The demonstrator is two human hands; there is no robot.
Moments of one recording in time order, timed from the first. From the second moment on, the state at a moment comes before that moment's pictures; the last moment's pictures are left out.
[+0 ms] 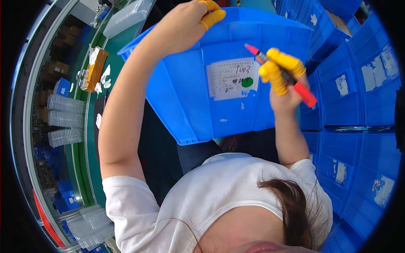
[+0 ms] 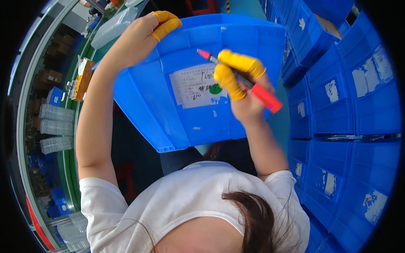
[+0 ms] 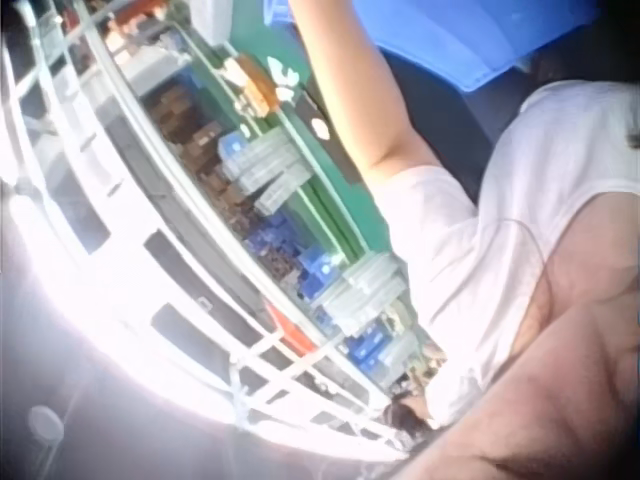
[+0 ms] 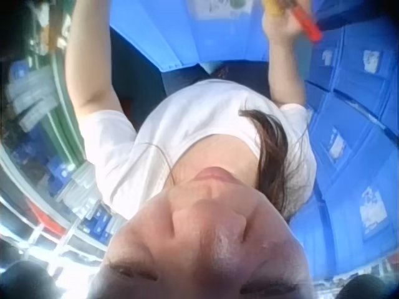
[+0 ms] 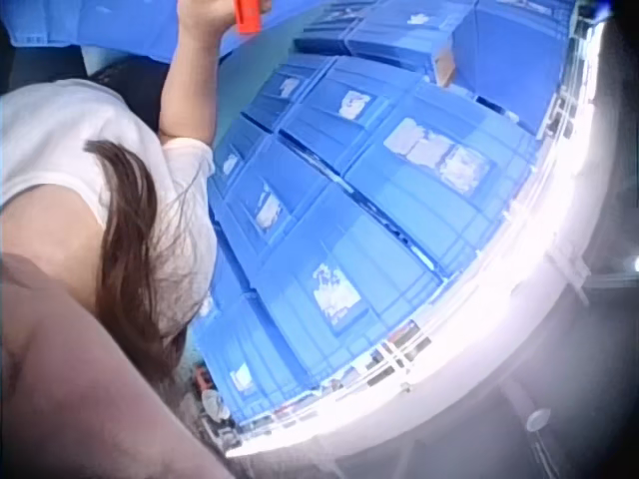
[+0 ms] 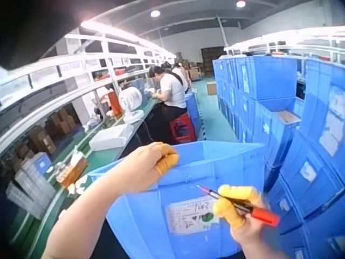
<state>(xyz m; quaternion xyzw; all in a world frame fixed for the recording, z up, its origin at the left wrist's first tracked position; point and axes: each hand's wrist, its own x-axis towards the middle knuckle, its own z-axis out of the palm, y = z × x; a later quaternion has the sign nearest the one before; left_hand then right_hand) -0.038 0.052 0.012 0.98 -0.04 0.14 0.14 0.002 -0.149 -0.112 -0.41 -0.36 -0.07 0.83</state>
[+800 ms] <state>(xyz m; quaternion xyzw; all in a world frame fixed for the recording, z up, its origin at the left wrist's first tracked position) -0.047 0.045 0.021 0.96 0.03 0.17 0.22 0.067 -0.100 -0.027 -0.45 -0.42 0.07 0.79</state>
